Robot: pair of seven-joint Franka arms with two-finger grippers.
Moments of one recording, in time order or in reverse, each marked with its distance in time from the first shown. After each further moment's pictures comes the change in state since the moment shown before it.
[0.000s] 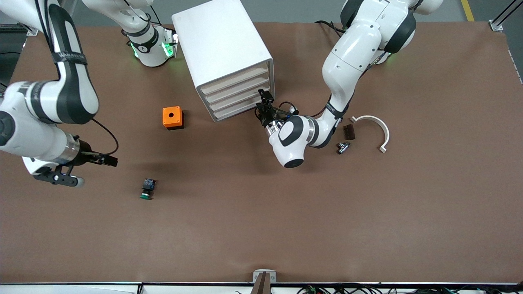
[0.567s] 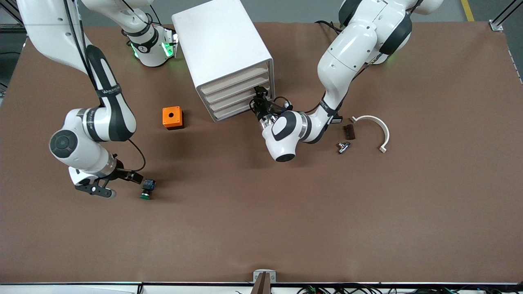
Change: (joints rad) left arm -0.005 0.010 -0.048 -0.002 0.000 0.000 0.000; right arm 0.043 0.185 0.002 -0.102 0.006 0.402 0.105
